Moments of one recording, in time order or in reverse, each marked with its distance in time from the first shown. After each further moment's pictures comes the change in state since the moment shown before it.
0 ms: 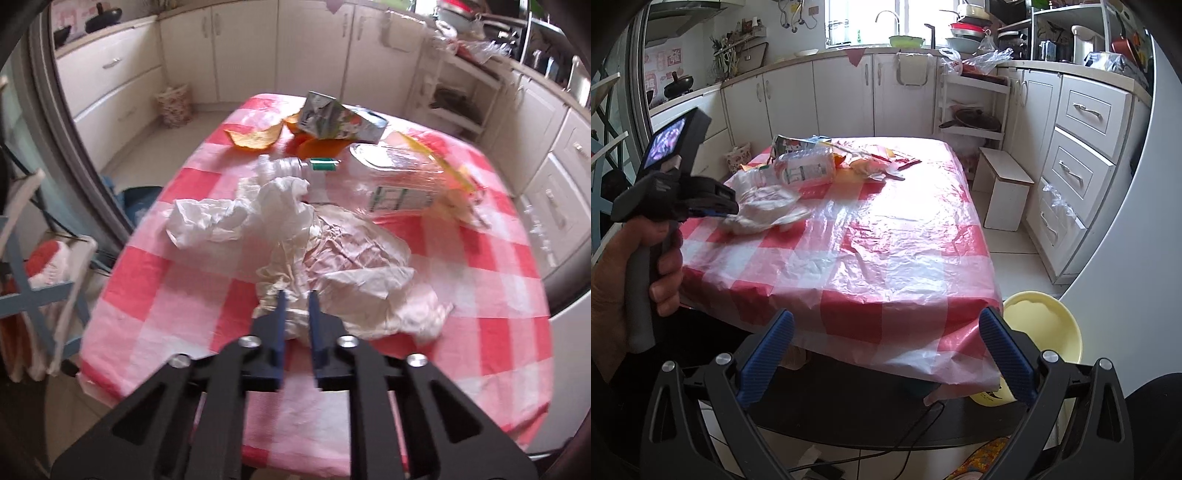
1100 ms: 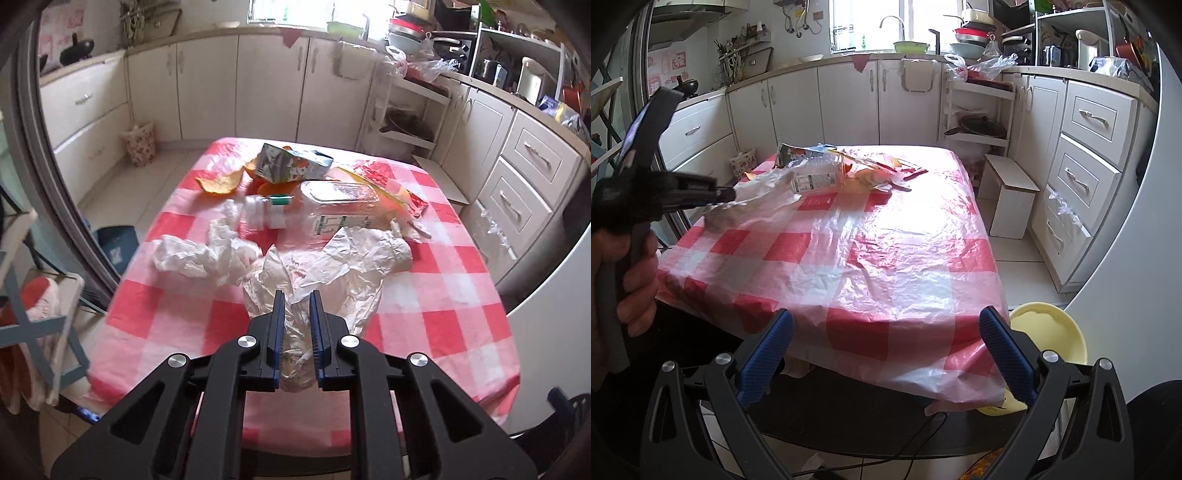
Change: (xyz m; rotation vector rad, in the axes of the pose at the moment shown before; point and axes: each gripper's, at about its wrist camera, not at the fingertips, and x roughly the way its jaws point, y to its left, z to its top) left arm -0.056 -0.005 -0.009 0.099 -0.142 -0.122; right arm 0.004 0.001 0.009 -0.003 -0.027 0.024
